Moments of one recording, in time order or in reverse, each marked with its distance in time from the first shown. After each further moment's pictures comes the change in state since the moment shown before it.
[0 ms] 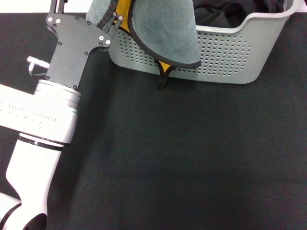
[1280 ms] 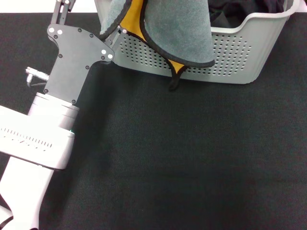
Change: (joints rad) left arm 0.032 0.002 0.035 -0.038 0.073 0.082 0.000; right arm -0.025 0.000 0.041 0.000 0.014 0.031 0.007
